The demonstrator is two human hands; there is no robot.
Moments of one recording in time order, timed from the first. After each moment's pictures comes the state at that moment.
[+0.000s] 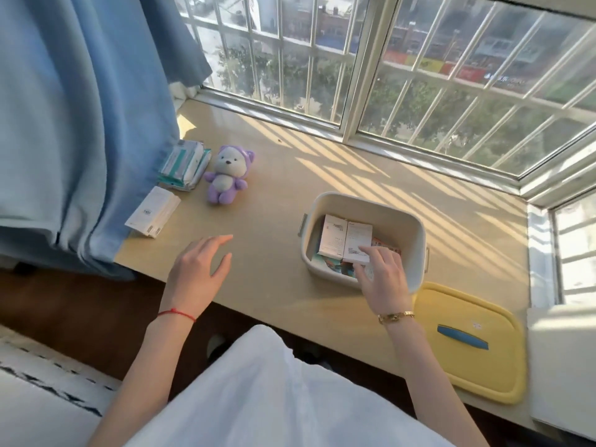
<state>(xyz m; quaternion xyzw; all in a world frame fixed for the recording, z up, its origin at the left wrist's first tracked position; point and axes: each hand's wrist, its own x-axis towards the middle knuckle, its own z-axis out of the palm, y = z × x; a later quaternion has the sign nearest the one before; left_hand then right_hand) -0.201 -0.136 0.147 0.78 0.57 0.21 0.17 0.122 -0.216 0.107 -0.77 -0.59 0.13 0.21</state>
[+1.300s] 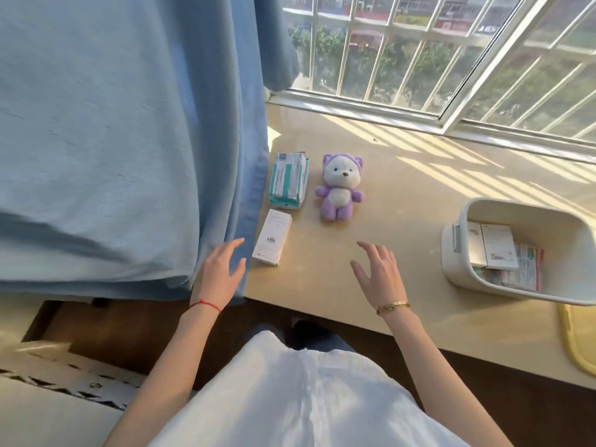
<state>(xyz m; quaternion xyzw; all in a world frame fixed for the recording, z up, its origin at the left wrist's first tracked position) -0.548 0.101 0.083 0.76 0.58 0.10 0.27 -0.249 -0.010 0.059 -0.79 -0.53 0.20 0.21</state>
